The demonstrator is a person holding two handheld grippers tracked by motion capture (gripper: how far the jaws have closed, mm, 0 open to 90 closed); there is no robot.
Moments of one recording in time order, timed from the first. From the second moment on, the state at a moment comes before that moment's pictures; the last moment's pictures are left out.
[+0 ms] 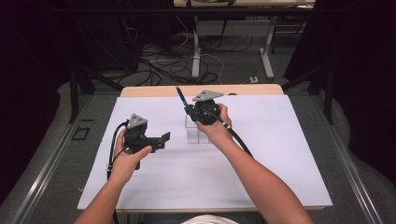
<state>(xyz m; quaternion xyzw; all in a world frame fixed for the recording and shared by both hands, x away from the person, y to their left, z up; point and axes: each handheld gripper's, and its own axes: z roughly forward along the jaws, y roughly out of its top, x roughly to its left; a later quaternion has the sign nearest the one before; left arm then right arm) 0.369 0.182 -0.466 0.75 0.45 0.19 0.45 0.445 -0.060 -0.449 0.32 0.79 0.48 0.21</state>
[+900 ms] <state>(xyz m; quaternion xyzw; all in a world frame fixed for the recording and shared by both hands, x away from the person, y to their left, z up) 0.369 0.193 -0.469 0.73 0.47 0.19 0.45 0.442 -0.061 -0.465 0.35 0.80 0.45 0.18</state>
